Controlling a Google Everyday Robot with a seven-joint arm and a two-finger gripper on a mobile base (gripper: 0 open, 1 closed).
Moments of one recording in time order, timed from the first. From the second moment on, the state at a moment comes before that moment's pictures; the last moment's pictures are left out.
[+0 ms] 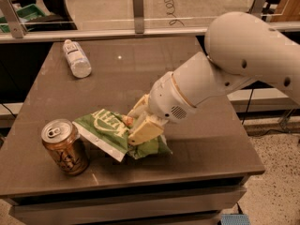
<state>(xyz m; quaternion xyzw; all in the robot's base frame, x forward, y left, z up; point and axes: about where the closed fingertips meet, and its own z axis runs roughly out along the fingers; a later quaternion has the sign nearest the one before) 0.409 0.039 0.867 -0.66 0.64 0.30 0.26</state>
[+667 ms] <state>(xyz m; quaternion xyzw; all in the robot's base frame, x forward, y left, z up) 0.405 0.036 0.862 -0.65 0.65 0.30 0.26</state>
